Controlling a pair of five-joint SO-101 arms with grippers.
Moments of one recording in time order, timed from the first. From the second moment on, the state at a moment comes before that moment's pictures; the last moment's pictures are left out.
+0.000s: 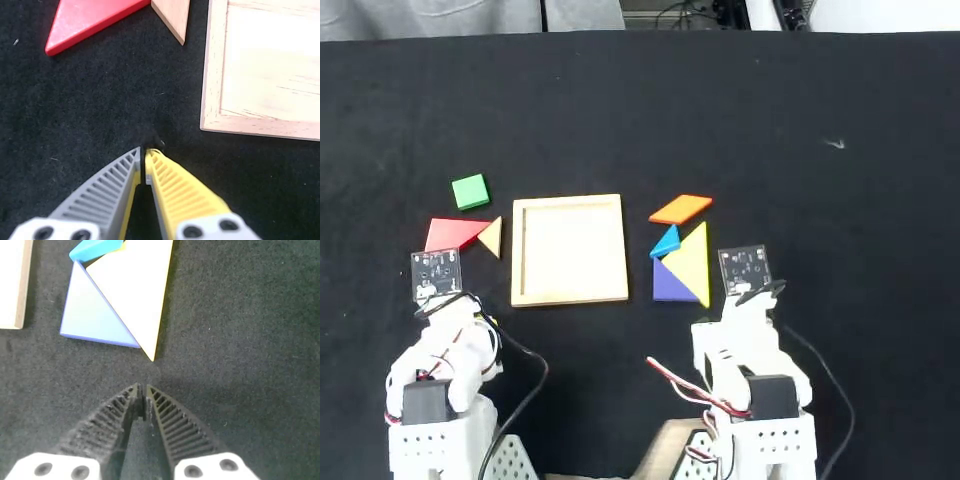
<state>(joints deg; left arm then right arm) -10.3 -104.0 97.2 72.8 3.8 -3.9 -103.6 96.7 74.5 2.1</state>
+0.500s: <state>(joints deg) -10.2 -104.0 97.2 72.8 3.9 -4.4 -103.6 96.7 74.1 2.1</state>
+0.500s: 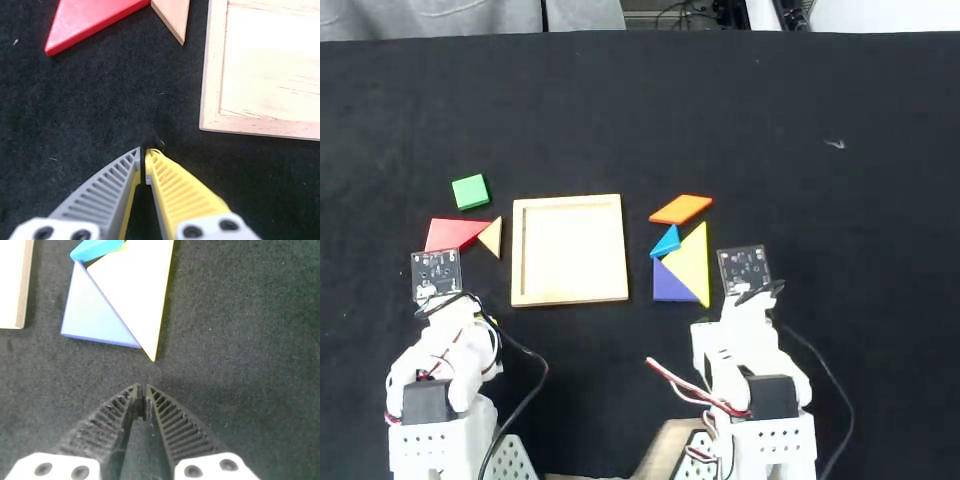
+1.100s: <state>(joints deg) -7.8 -104.0 97.1 69.3 3.8 1.0 -103.6 96.7 32.5 2.0</state>
